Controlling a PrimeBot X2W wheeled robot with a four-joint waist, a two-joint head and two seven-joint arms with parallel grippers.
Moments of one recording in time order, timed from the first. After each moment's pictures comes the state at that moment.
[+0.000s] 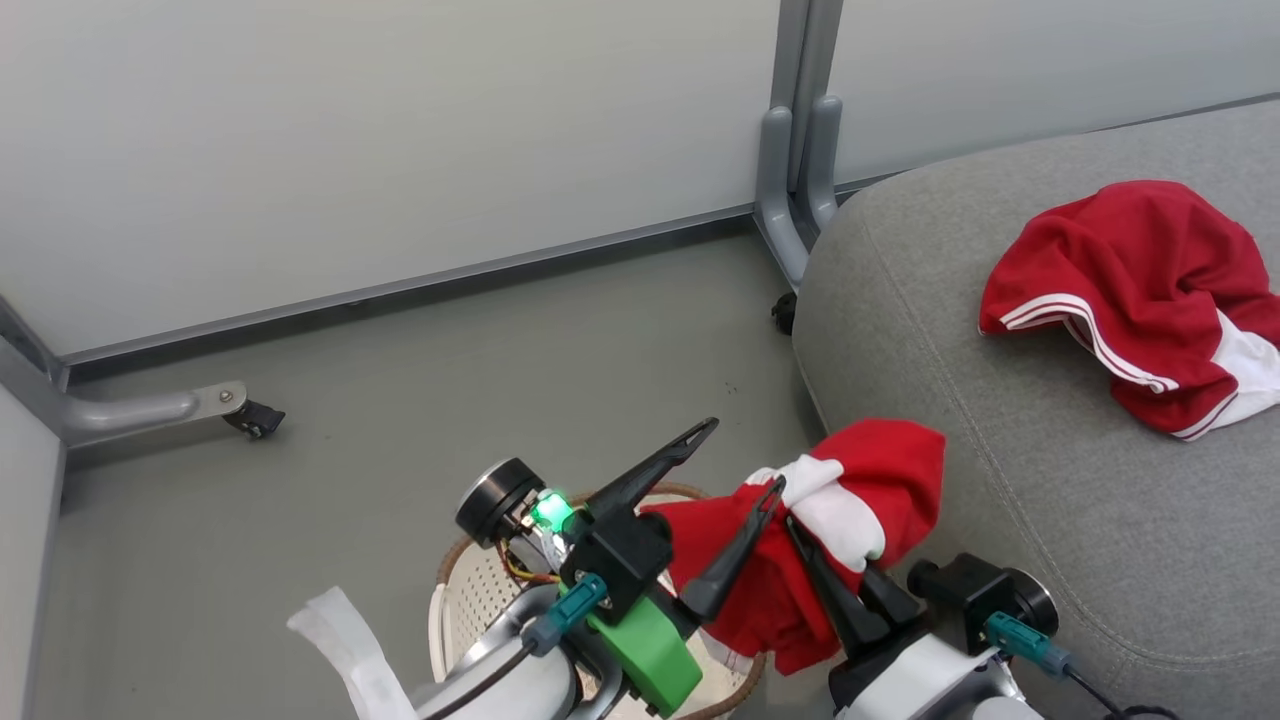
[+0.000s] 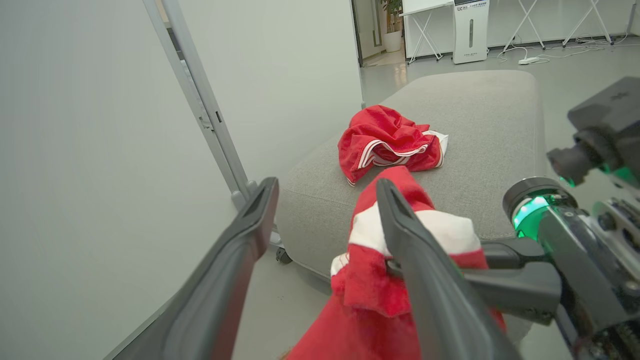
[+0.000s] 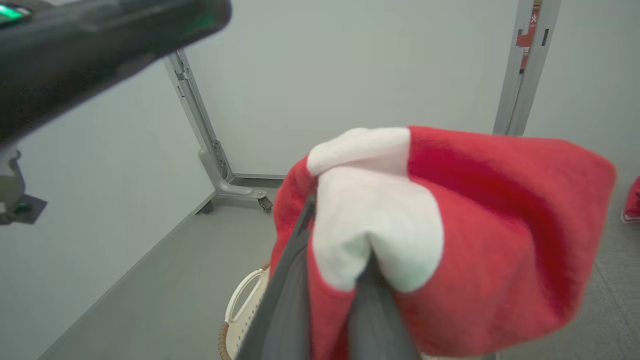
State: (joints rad) left arm -0.45 0.23 -0.96 0.16 -0.38 0.05 -0.18; right arm -0.09 -0.11 0.42 0.21 0.28 0.13 -0.26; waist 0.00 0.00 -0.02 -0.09
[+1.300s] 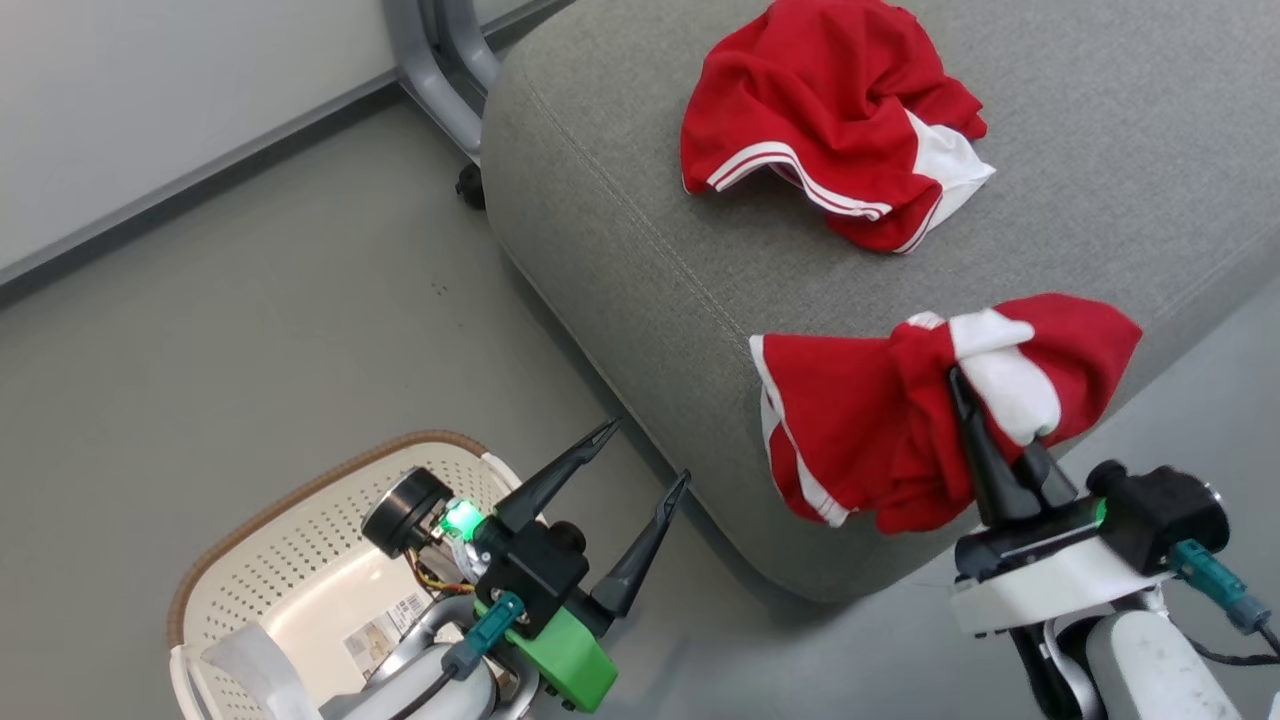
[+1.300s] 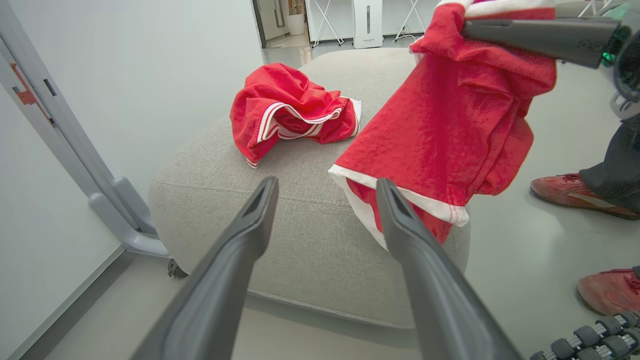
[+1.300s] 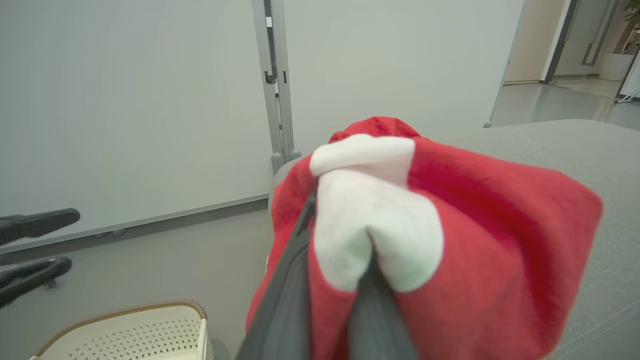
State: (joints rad) left arm -0.41 0.36 -0.93 0.15 -0.34 0.09 -0.24; right arm -0.09 -0.11 0.14 -0.01 0.22 0.13 -0.26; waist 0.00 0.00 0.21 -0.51
